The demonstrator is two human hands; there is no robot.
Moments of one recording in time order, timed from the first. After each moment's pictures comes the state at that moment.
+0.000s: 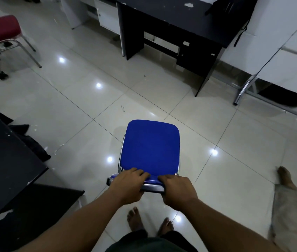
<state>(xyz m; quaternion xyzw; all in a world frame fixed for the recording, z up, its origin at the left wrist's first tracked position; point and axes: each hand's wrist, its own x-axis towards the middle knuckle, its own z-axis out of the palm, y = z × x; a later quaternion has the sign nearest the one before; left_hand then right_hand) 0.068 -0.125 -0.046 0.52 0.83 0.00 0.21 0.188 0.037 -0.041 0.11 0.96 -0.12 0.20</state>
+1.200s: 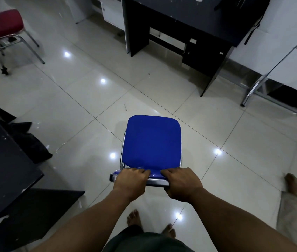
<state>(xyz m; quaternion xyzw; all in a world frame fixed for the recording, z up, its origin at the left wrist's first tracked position) 0.038 -0.078 -0.047 0.47 0.87 -0.03 0.15 0.139 0.102 -0.049 0.00 0.98 -0.12 0.15</state>
